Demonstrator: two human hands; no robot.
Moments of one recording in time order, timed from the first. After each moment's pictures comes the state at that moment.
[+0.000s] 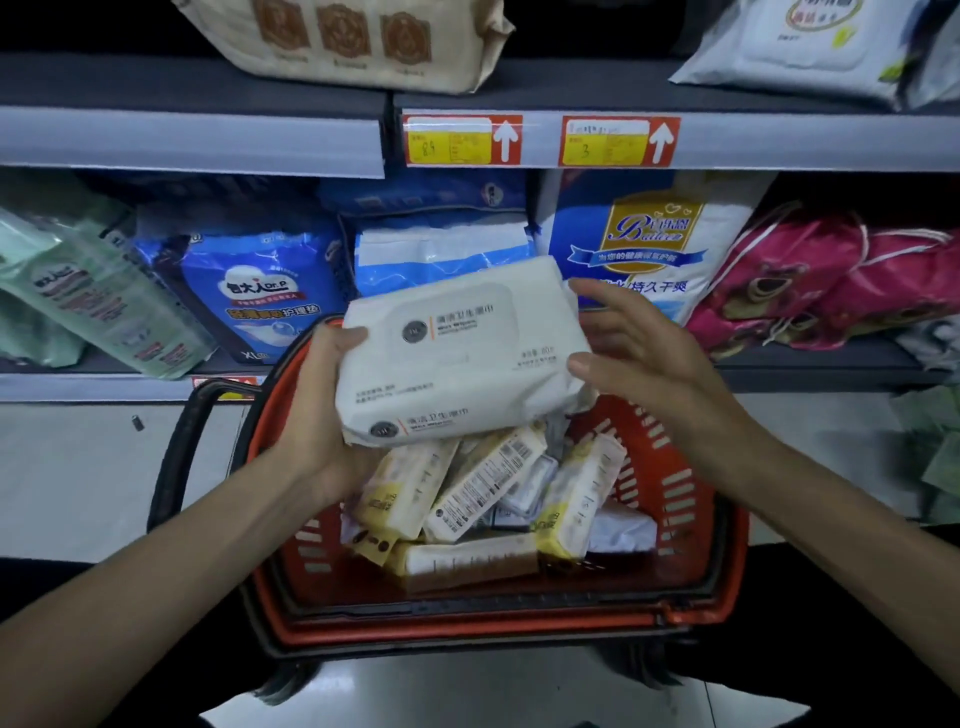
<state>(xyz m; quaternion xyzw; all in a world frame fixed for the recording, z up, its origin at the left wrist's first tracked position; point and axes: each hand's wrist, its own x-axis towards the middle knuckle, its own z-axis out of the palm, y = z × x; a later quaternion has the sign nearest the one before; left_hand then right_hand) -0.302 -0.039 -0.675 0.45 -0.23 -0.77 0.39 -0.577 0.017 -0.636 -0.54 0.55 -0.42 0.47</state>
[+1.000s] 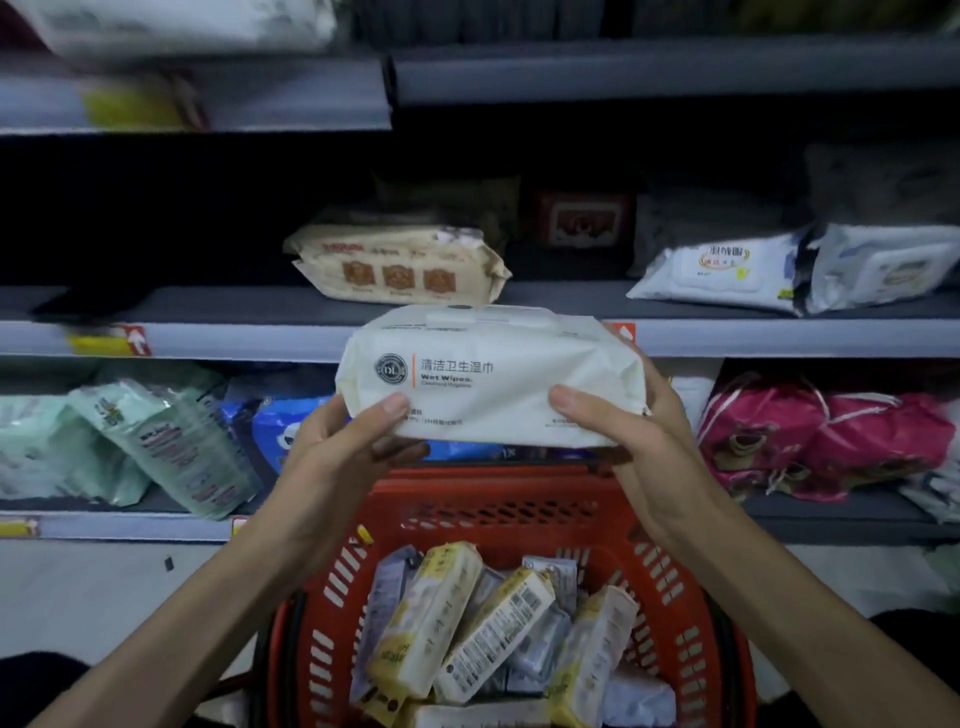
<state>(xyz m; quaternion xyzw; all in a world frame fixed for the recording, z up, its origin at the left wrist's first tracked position) -0.305 -0.038 -0.558 0.35 -0.48 -0.64 0.49 -0.558 -0.015 -0.559 -0.44 0.46 -0.60 0.49</state>
